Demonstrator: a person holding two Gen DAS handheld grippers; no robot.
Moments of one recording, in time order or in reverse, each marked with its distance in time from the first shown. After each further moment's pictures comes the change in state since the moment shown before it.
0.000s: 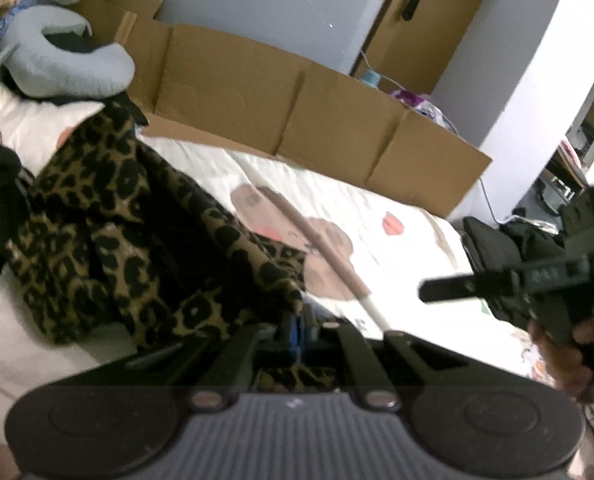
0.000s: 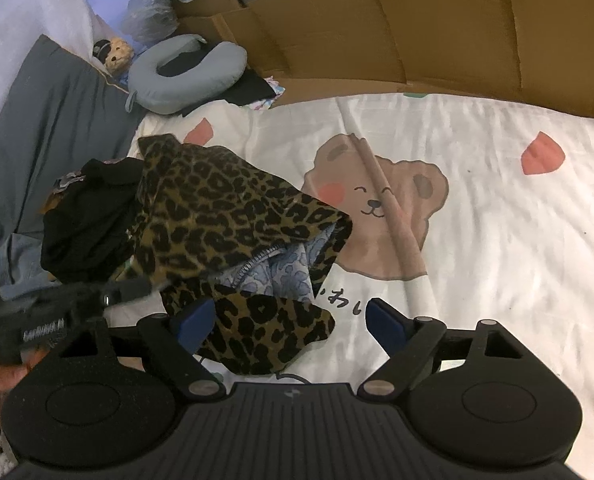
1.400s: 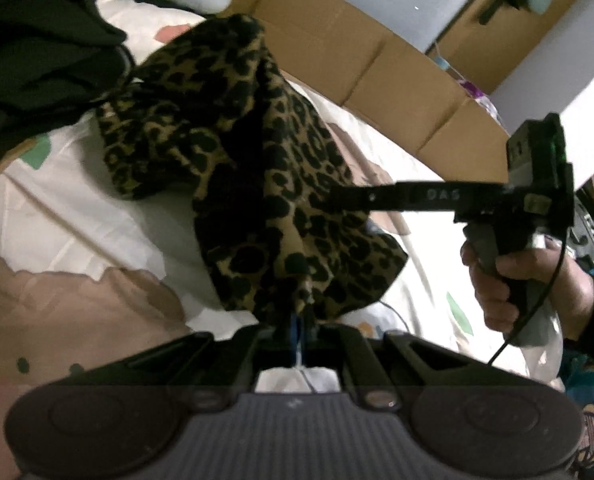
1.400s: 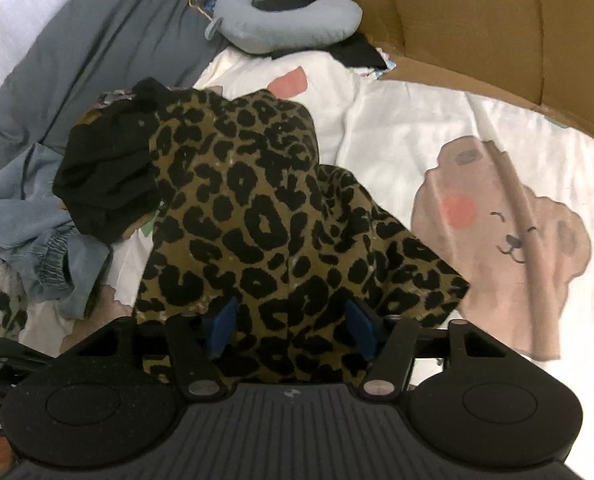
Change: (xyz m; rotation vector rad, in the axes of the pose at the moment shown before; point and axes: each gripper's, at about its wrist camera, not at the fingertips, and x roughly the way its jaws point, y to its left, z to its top) left arm -0.036 0.045 -0.074 -0.242 0.077 0.070; right arm 0.107 0.066 0.006 -0.278 0.082 0.107
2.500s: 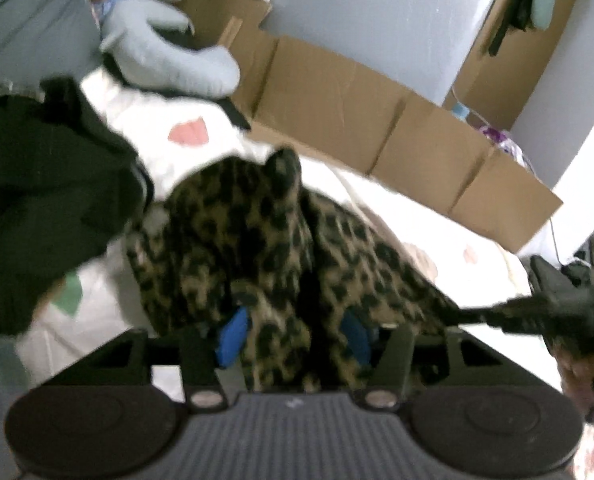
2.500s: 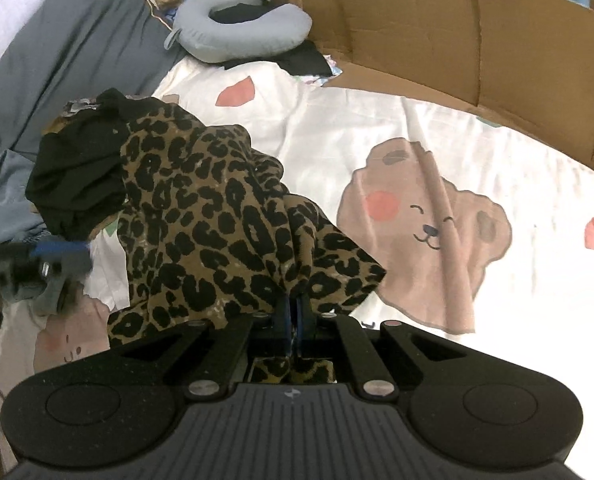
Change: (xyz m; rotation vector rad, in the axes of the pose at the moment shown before) left arm -0.004 0.000 0.079 0.111 -0.169 0.130; right arm -0.056 -0.023 -0.009 0.034 -0.014 -0.143
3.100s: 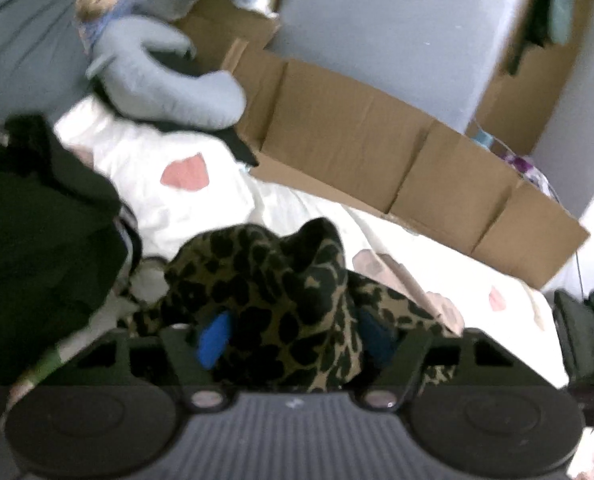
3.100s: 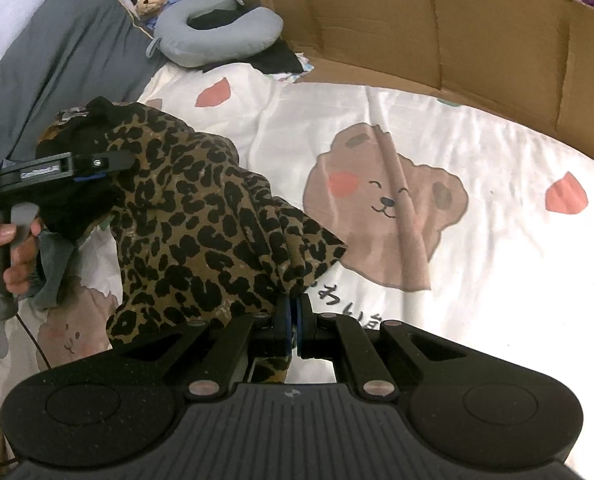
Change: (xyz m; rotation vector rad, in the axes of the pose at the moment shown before) left arm 0.051 0.005 0.036 -0.034 -0.057 0.026; right arm -0.027 -0.023 -0.020 0.064 -0.001 -0.022
